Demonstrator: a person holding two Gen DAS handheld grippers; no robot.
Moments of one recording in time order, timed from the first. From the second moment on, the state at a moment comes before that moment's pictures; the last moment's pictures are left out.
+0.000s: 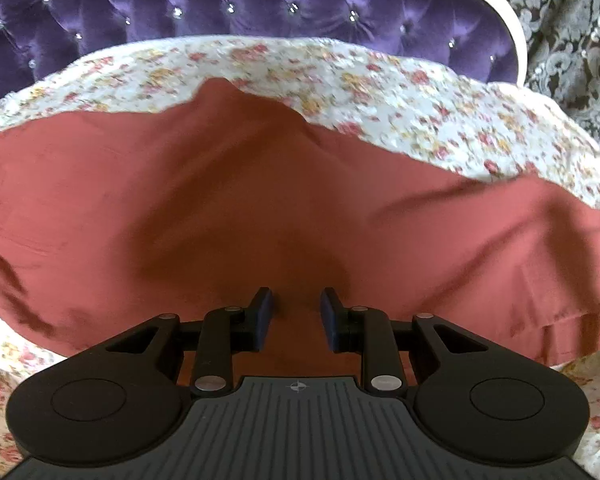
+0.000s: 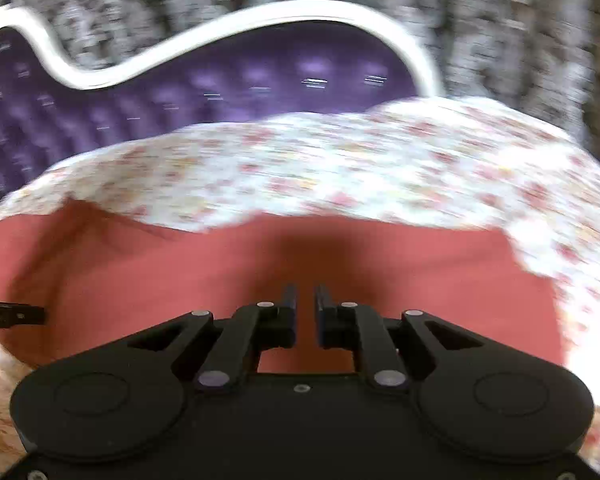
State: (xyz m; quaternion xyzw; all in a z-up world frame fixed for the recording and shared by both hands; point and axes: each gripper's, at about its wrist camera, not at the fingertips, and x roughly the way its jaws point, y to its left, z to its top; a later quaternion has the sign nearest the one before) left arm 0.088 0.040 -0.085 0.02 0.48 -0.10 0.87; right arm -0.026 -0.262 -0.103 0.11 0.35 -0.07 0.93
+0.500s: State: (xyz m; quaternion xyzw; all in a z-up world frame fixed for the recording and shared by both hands) left arm 0.088 0.027 -0.096 0.04 0.49 -0.09 0.86; right arm -0.052 -0.376 -0.136 0.21 0.37 -0.17 0.89
